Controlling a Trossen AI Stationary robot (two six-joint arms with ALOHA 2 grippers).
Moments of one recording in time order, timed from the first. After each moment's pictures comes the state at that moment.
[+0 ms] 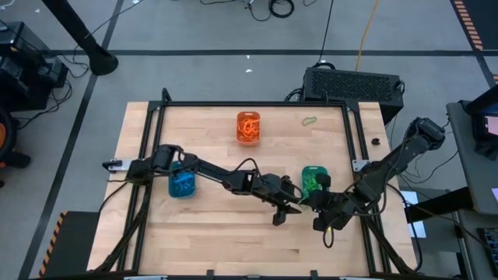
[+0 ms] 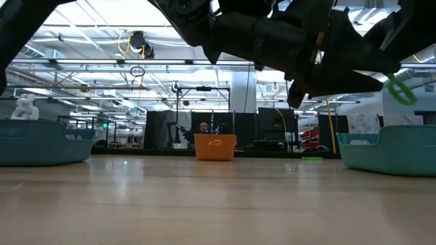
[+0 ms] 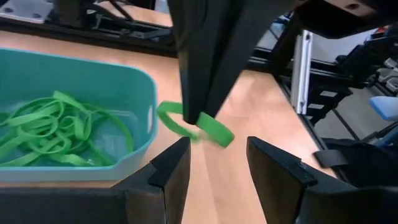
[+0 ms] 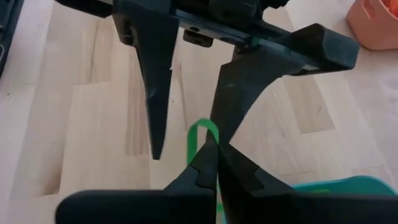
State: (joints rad) left arm -0.16 2.24 1.57 0.31 0.18 -0.25; right arm 0.70 1.23 0.80 -0.57 0.55 0.70
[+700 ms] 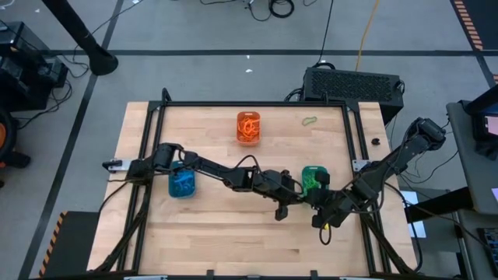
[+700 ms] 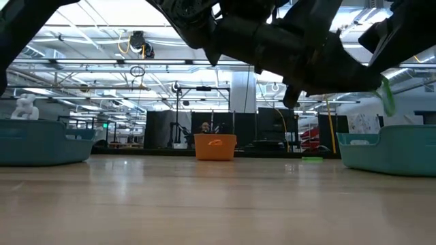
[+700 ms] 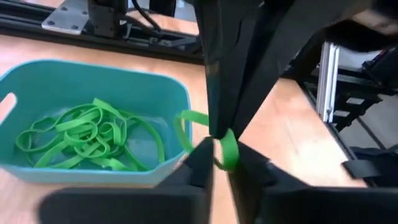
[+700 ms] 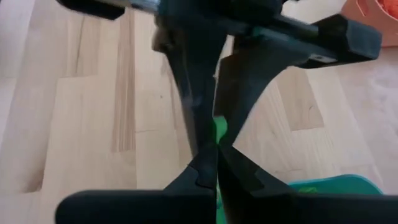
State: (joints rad) left arm -0.14 2.24 1.57 0.31 0.13 -0.23; right arm 0.67 1.23 0.80 -0.59 0.52 0.66
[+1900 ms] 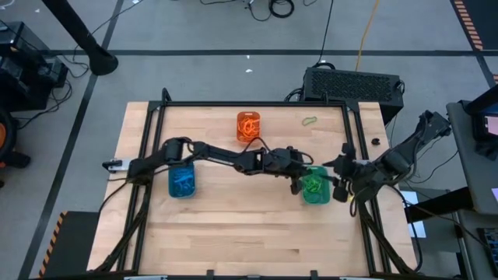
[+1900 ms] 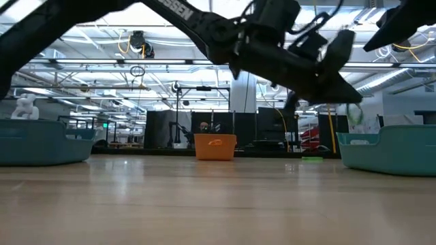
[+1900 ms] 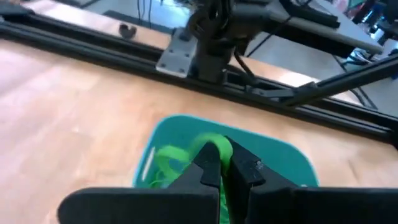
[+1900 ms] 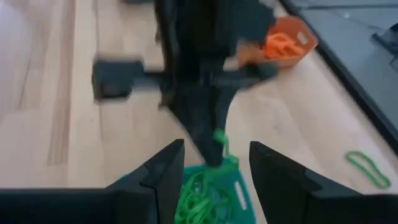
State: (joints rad) left arm -0.01 2.34 1.75 0.27 0.02 -0.25; right arm 0.67 0.80 0.80 -0.97 0.72 0.69
